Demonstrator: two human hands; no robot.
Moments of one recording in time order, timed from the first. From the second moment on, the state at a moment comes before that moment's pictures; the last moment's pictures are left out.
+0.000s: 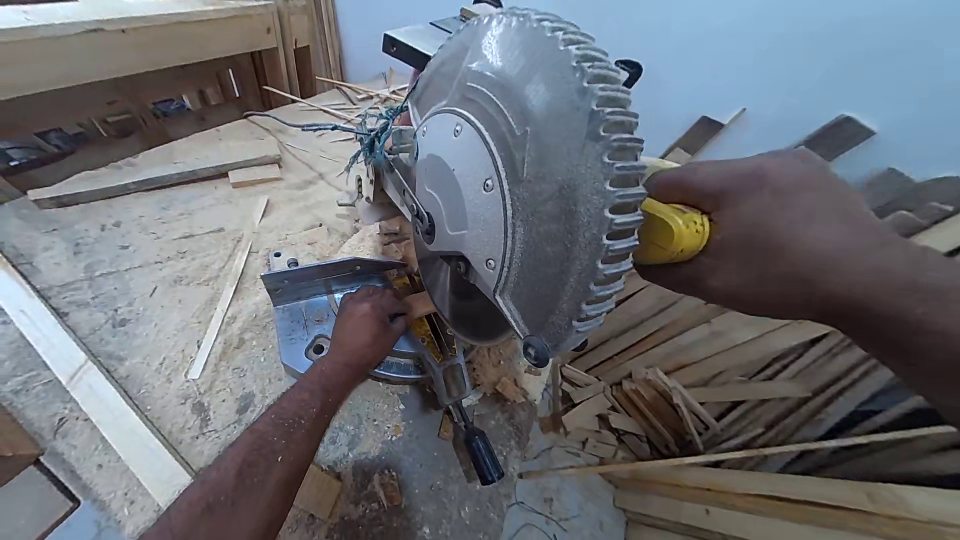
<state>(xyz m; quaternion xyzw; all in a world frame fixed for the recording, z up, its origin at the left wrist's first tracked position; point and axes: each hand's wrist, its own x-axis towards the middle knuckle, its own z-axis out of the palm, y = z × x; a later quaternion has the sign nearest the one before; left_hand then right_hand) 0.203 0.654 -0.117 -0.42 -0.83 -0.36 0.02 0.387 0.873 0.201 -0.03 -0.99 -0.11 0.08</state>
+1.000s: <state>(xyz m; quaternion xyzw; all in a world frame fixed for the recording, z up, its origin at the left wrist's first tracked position) 0.200 0.658 -0.111 -0.44 -0.83 -0.34 0.02 0.410 0.874 0.156 0.00 -0.99 -0.11 0.12</state>
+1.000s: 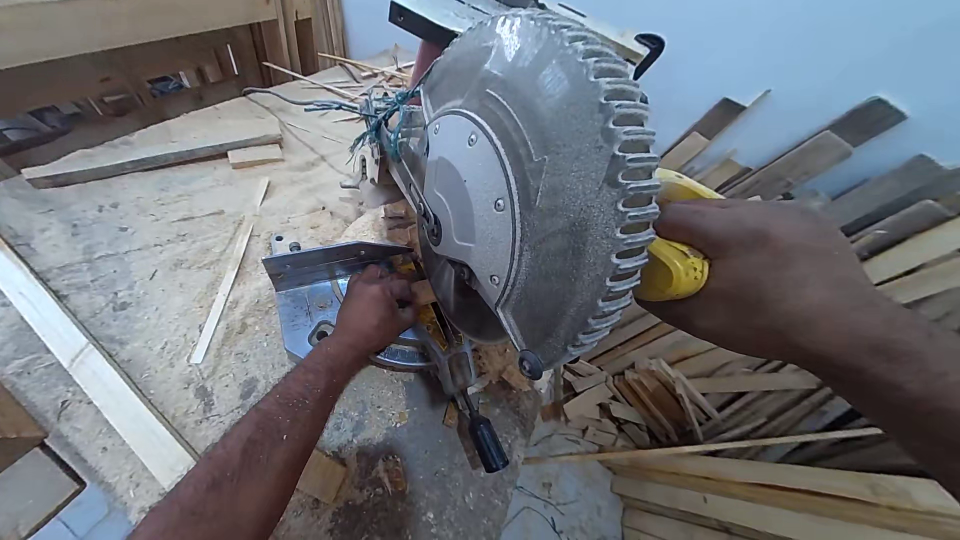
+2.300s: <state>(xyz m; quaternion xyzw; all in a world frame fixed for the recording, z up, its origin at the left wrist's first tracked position) 0.191 0.658 -0.110 -0.44 -0.83 -0.33 0.00 0.415 0.871 0.142 0.02 -0.98 -0.11 0.15</state>
